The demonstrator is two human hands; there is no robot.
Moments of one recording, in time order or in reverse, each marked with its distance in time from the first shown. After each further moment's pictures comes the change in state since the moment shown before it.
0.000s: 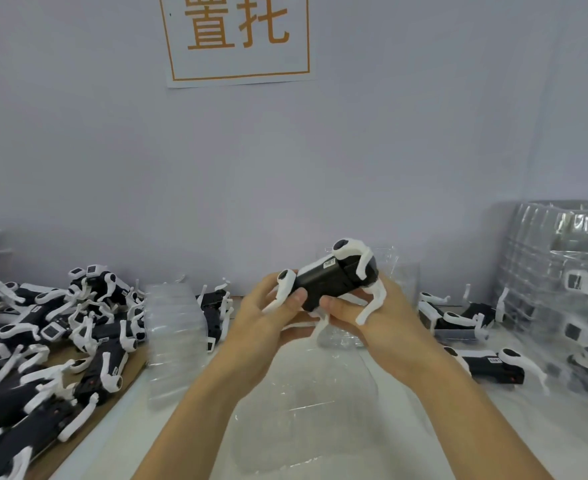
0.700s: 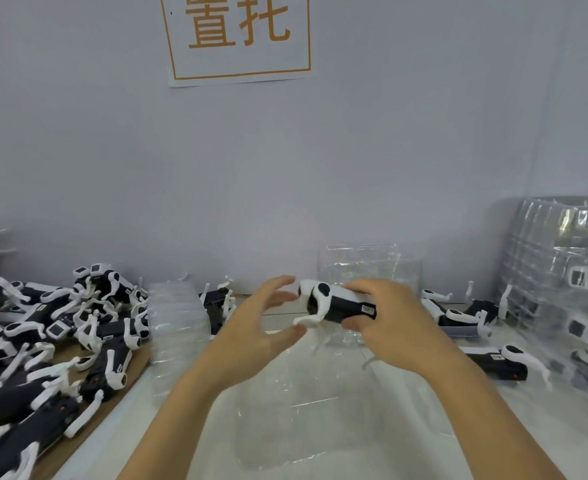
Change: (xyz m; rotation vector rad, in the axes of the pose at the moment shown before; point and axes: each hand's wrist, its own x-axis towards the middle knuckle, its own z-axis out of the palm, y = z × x) left_hand -0.007 0.004 -0.025 0.769 -0.046 0.116; right_hand 0.003 0.004 -0.019 -0.908 0.064 0.057
